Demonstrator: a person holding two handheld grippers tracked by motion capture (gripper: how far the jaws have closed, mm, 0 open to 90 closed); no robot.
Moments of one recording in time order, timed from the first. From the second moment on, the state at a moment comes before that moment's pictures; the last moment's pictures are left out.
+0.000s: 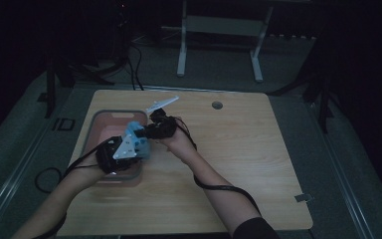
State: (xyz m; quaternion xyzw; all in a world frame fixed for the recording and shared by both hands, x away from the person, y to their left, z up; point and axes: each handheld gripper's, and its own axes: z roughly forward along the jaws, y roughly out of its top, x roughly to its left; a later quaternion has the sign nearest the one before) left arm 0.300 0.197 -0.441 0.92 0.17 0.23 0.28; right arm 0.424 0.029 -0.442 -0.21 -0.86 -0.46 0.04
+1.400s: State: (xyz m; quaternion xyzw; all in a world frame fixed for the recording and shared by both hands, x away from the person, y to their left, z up) left arm 0.320 0.240 -0.492 0.93 0.23 0.18 0.23; right arm 0.442 0.103 -0.487 -0.24 -0.88 -0.41 0.03
